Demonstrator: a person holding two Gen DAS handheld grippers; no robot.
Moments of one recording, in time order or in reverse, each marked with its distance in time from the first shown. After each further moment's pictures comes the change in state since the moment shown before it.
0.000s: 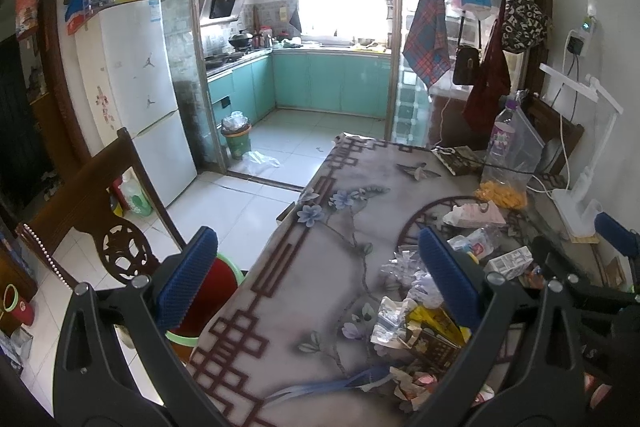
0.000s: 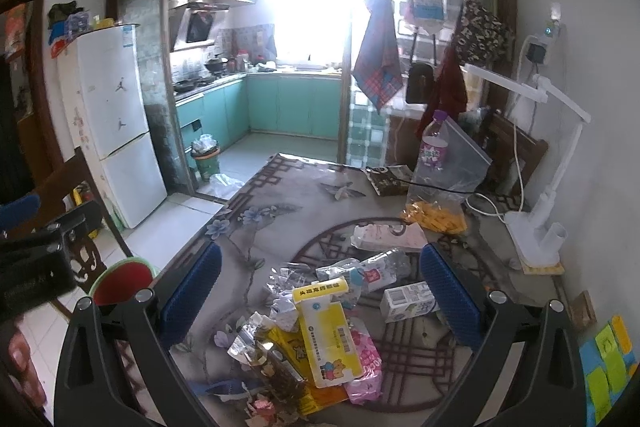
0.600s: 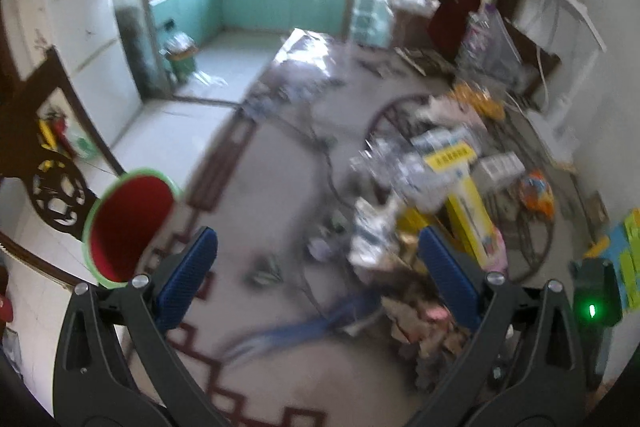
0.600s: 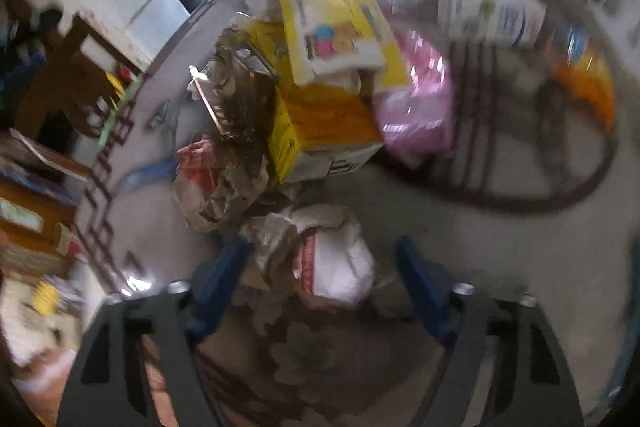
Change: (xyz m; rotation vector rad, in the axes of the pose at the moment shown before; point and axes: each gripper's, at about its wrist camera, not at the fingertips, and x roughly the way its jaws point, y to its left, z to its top) left arm 0.086 -0.007 -0.081 0.033 0.319 -0.219; right arm 0.104 -0.052 -0.200 0.197 0.705 0.319
